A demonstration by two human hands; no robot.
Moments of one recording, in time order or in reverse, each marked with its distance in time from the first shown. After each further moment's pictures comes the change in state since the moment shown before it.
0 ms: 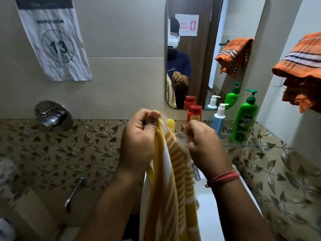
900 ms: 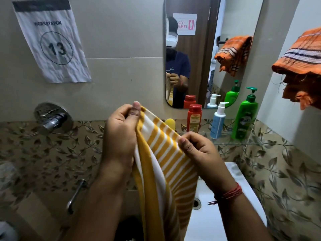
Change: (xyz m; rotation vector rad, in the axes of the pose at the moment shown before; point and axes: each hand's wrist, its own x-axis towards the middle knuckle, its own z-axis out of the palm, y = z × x) left_hand 0.020 0.001 -0.024 -0.134 0.086 -0.138; right_hand -0.027 0.004 0.009 0.923 -0.226 0.043
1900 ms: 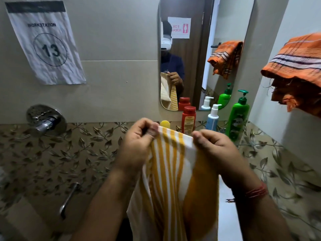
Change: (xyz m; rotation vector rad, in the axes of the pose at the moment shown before) left_hand -0.019 -0.022 0.011 -0.055 -0.356 -0.096; right_hand -0.011 -0.031 -0.037 -0.137 0.073 0.071
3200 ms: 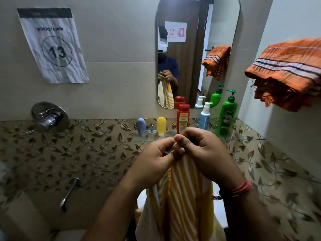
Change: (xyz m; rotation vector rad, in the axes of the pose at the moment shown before) left_hand -0.069 0.021 0.026 0.172 -0.423 0.025; right_hand -0.049 -0.039 0.018 -0.358 0.008 -0.259
